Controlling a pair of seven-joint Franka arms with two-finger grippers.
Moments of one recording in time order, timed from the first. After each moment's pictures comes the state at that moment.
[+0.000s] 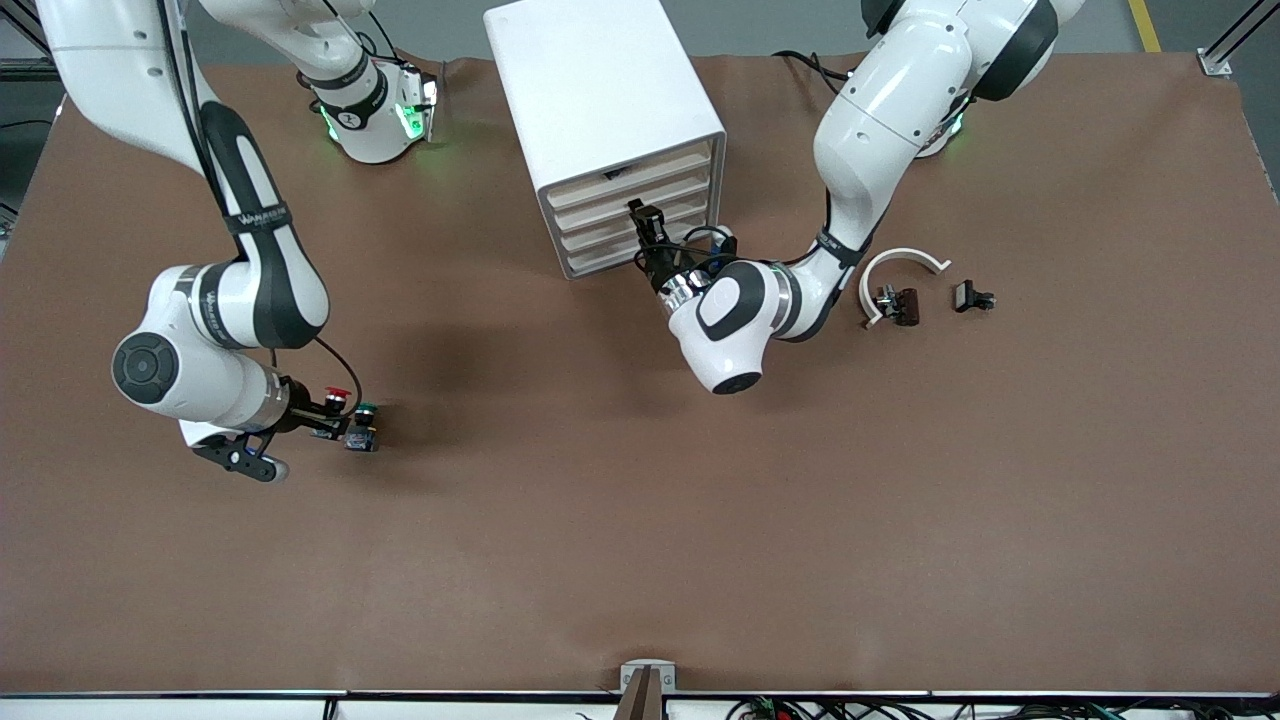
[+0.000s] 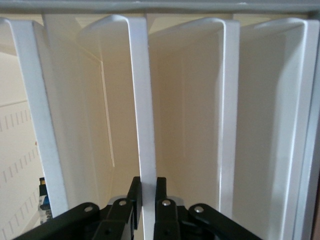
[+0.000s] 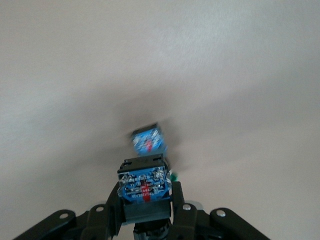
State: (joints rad) left arm -0.54 0.86 -0.15 -1.50 -0.99 1.44 -2.26; right arm 0.14 0.43 -0.06 -1.81 0.09 2.12 0.44
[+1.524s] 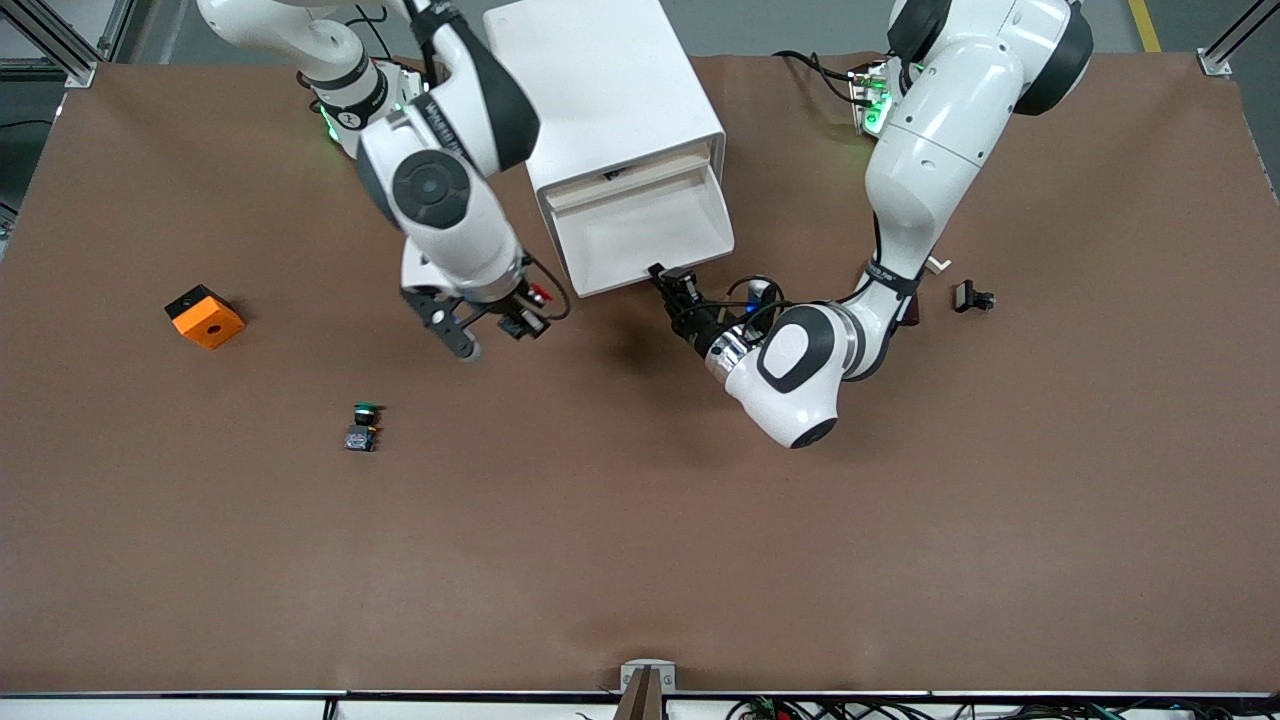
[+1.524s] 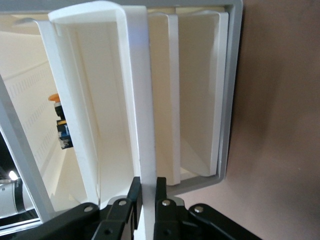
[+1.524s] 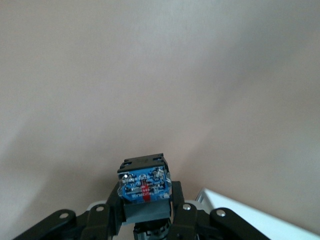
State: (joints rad) left arm -0.41 0.89 -0.13 -1.39 -0.99 1.49 -2.26; right arm 0.68 0.29 -0.05 -1.76 0.09 1.98 1.42
